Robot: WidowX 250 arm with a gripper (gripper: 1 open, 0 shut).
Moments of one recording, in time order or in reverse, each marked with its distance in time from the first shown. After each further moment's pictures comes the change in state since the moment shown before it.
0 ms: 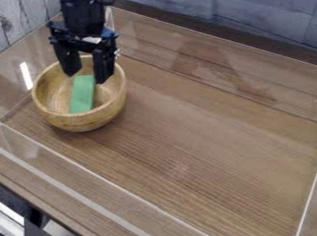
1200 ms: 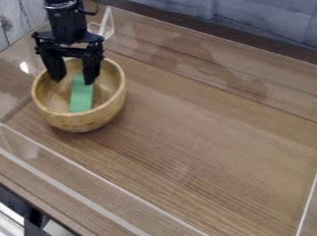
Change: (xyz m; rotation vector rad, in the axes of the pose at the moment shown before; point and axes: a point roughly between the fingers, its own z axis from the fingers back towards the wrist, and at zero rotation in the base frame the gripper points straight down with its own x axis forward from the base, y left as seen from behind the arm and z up) arm 0.013 0.032 -0.022 -0.006 0.029 0.205
